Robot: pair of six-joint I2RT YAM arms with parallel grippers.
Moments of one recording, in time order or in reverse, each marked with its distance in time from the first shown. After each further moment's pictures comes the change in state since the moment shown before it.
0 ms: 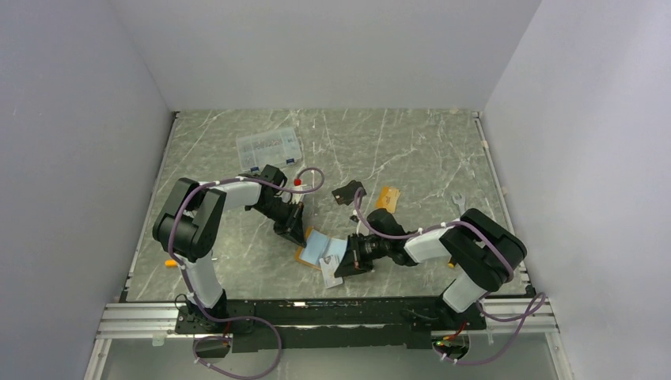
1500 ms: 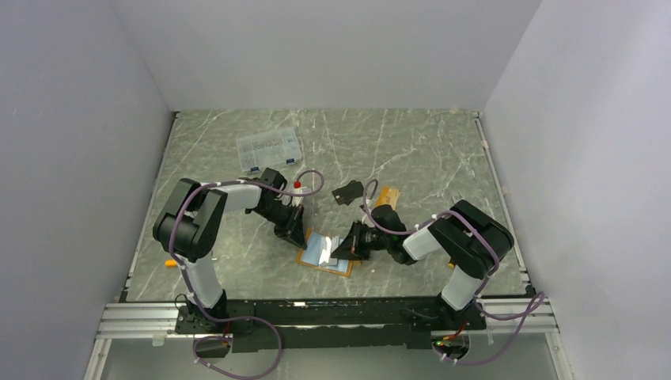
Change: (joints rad) left arm -0.005 0.000 -0.038 0.056 0.007 -0.016; right arm -0.063 0.111 -0.013 0.274 0.135 0.209
